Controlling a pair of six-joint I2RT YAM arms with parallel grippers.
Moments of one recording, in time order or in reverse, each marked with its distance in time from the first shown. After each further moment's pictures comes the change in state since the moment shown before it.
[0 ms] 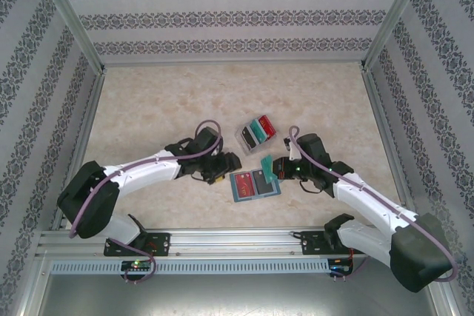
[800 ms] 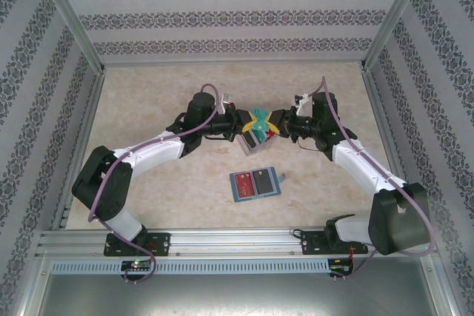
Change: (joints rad) left arm 0.158 0.148 0.197 0.652 0.286 -0.335; right arm -0.230 0.271 0.335 0.286 -0.455 0.594
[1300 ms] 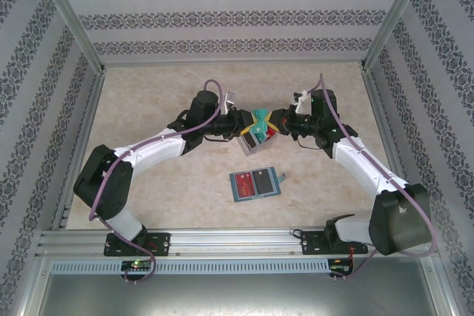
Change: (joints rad) left arm -0.003 0.013 0.048 -0.132 -0.011 0.280; right arm 0.012 0.000 0.048 -0.091 0.046 -0.106
